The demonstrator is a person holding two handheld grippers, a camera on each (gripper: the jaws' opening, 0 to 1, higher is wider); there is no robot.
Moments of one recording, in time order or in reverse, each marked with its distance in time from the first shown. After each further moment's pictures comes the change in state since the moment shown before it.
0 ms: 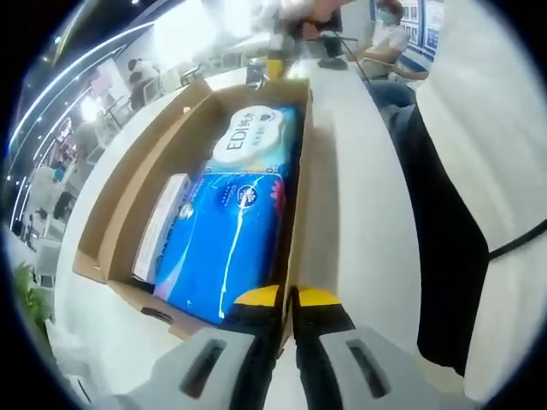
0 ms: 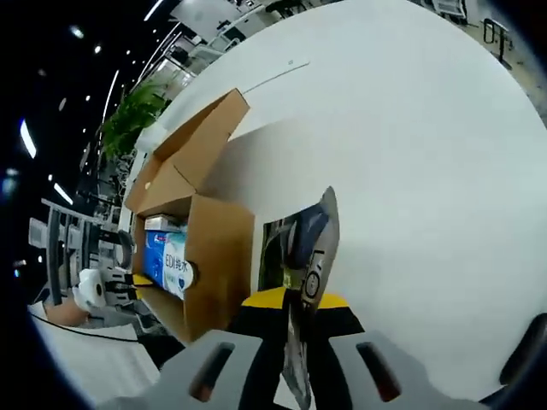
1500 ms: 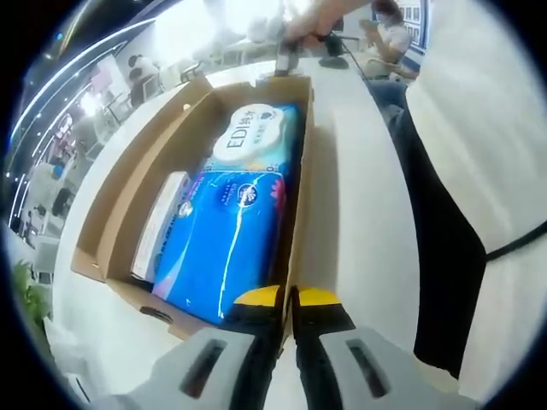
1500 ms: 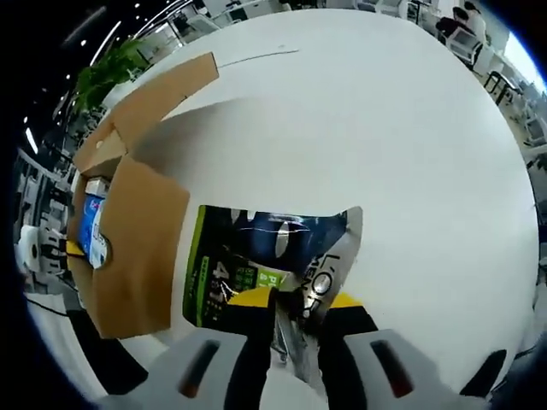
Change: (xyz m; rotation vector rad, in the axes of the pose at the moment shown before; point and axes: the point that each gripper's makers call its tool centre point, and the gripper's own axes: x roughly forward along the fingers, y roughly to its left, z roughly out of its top) left arm 0.000 -0.001 0.000 -0.012 0.009 -0.007; right arm 0.024 -0.061 0.004 -0.226 0.005 -0.286
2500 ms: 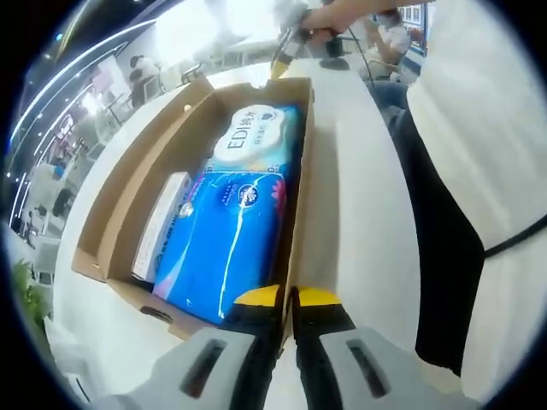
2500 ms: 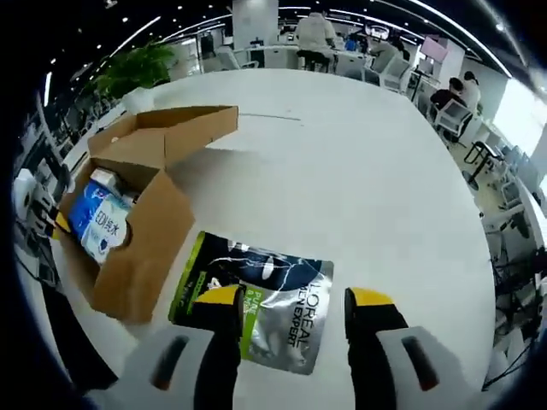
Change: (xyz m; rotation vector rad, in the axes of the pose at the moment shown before) left arm 0.000 0.000 0.000 0.002 -0.006 0.004; right arm -0.050 0.001 0.028 -0.198 -0.369 -0.136
